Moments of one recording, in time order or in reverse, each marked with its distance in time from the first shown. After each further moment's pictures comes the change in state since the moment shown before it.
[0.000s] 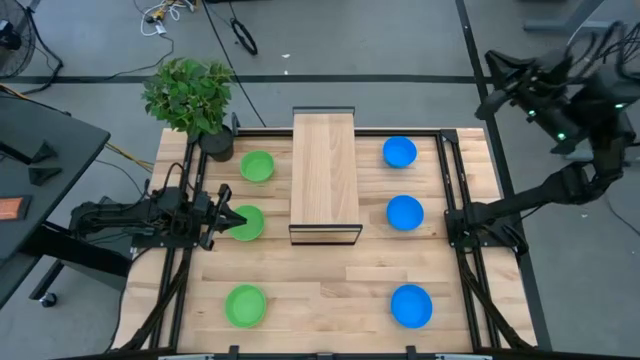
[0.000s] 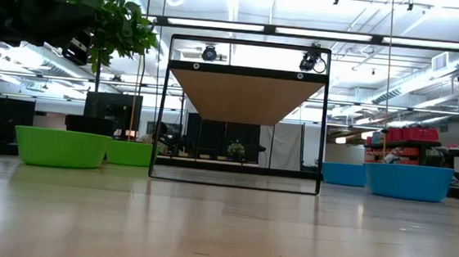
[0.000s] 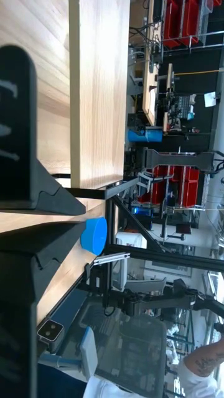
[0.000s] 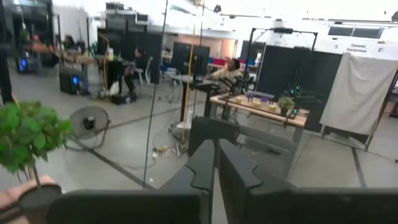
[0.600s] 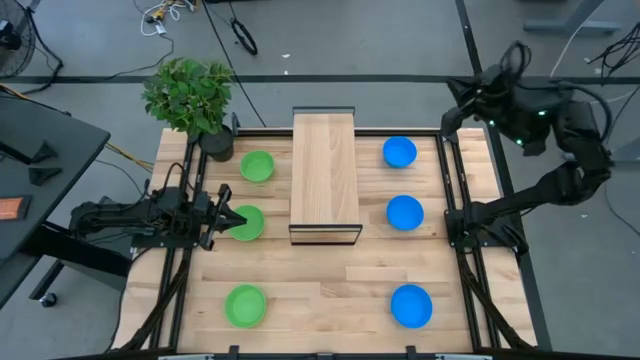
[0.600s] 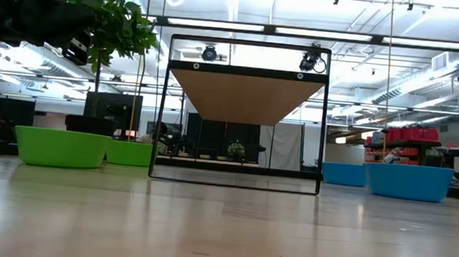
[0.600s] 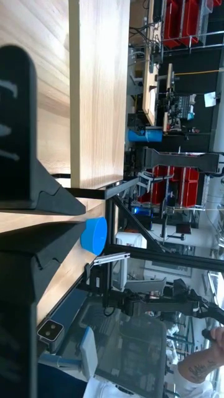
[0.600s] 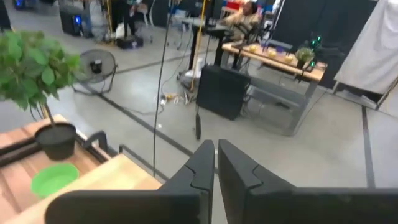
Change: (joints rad) left arm 0.000 0.000 0.000 0.000 0.000 0.000; right arm -0.099 0.101 0.000 -0.285 -0.122 0.274
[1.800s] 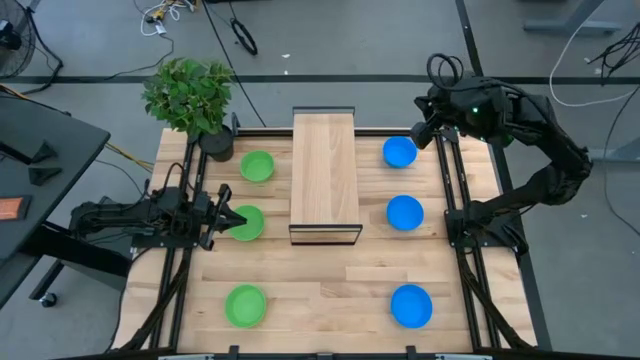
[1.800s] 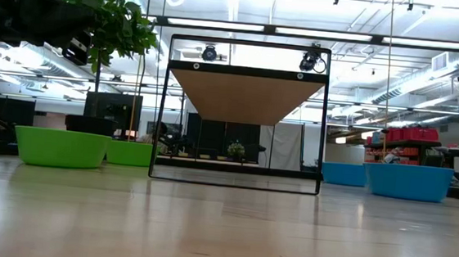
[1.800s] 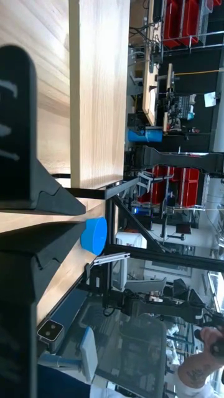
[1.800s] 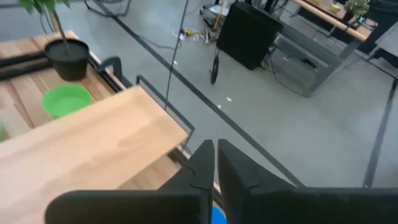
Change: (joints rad) left arm 0.000 0.000 0.000 0.000 0.000 0.000; right arm -0.121 0.130 0.000 -0.172 -0.238 0.017
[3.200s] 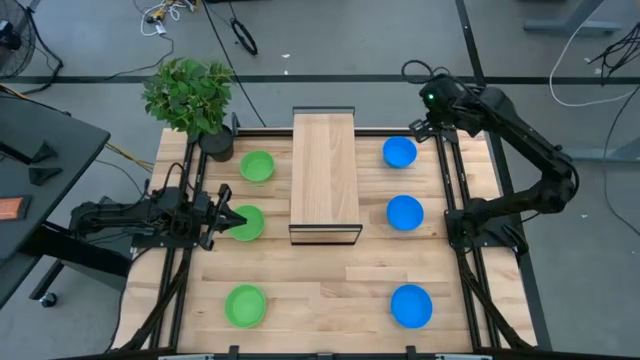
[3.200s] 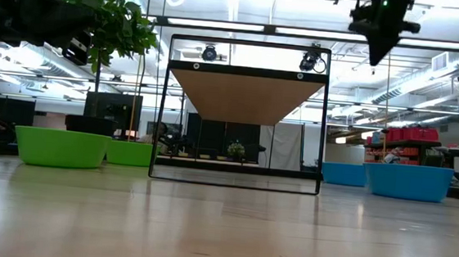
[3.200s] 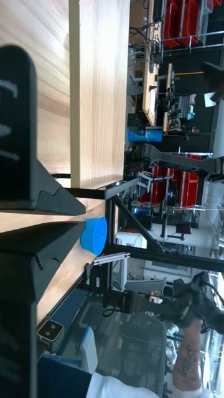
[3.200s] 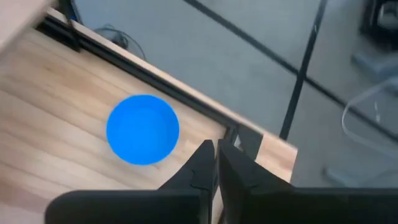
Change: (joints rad) left arm 0.000 0.000 0.000 0.000 0.000 0.000; right arm -0.470 -0.004 -0.414 -0.083 -0.131 0.150
